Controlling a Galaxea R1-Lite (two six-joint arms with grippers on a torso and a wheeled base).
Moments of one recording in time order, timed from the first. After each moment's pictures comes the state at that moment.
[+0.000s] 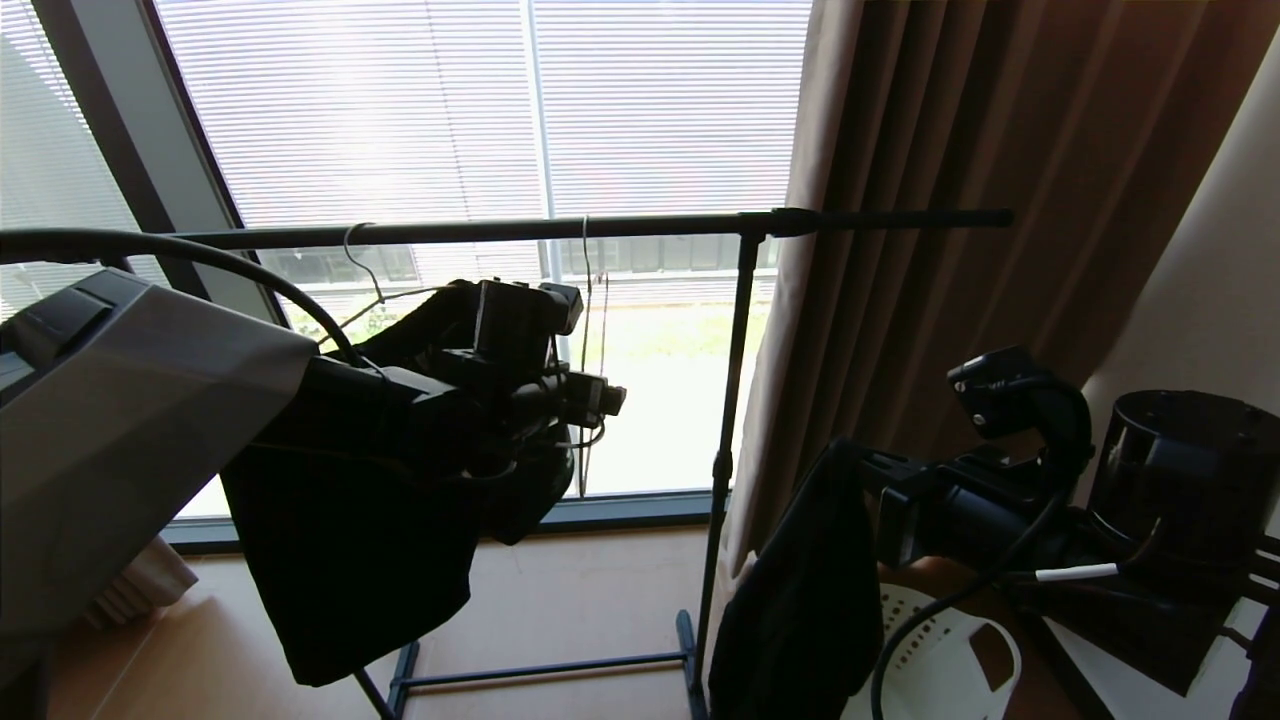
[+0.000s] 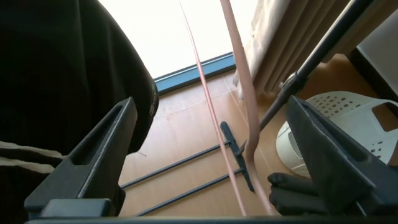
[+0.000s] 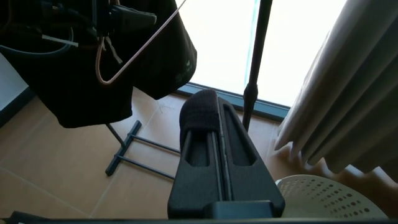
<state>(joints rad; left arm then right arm) -0.49 2.15 -1.38 -0.33 0.19 -0.01 0.61 1.60 -0.48 -0.88 -0.13 0.16</state>
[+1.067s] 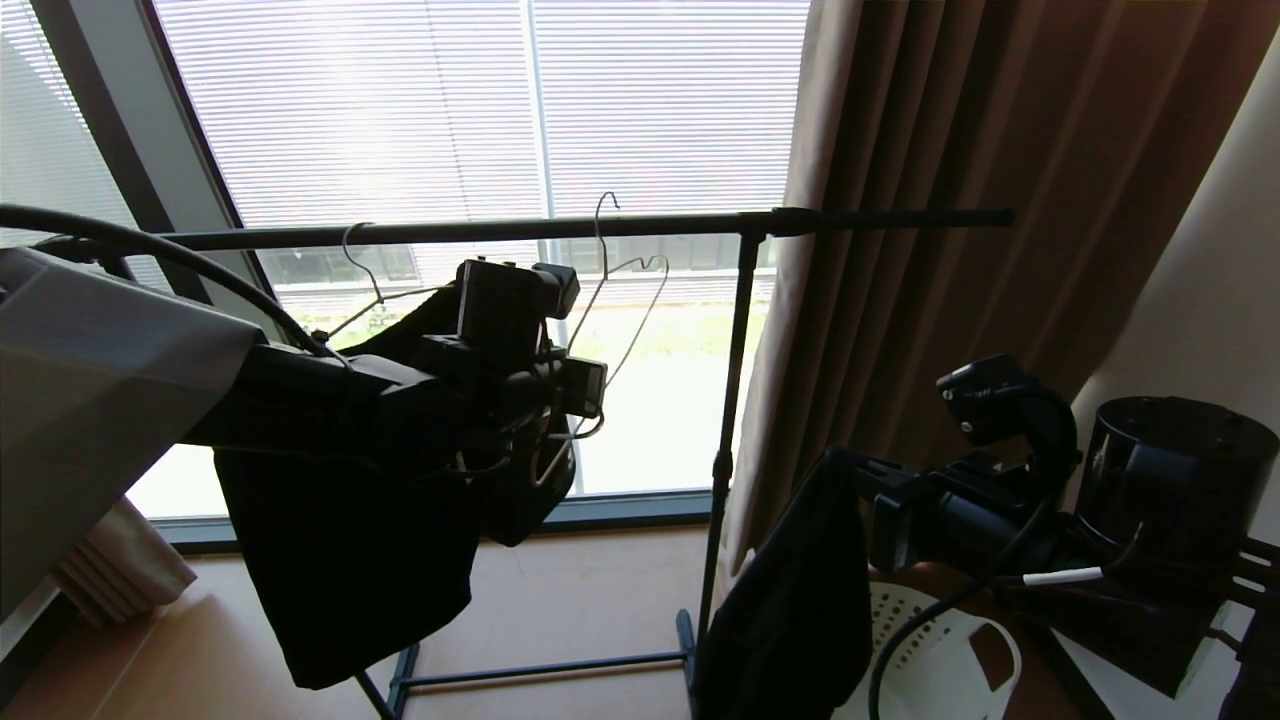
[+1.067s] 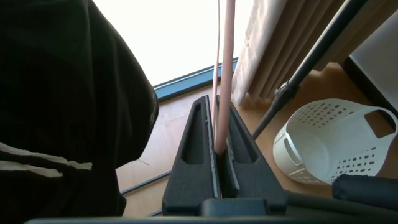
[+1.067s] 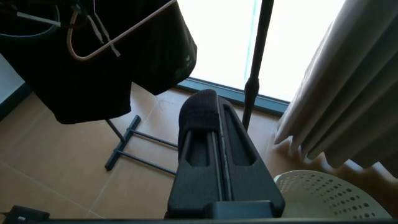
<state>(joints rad) -0.51 2.07 -1.33 -0.33 0.19 -0.01 0.61 1.61 -0.48 -0.88 -0.13 0.15</state>
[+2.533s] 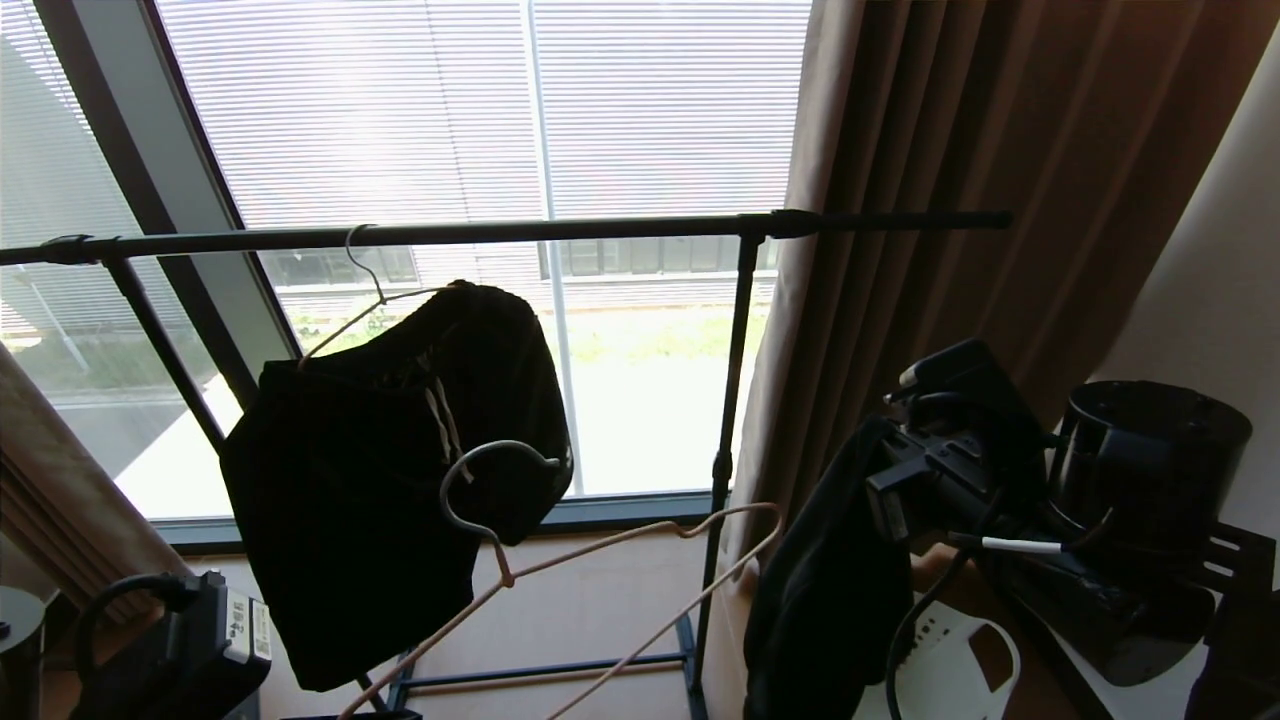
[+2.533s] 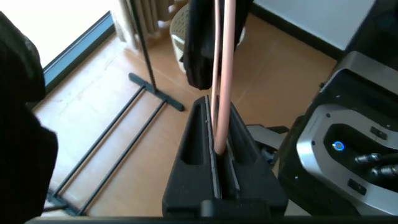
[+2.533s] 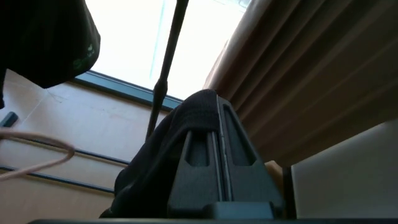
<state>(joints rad) -0.45 1.13 -0.20 -0.39 -0.47 0.22 0.66 1.64 -0.54 -0.87 -0.52 -0.22</state>
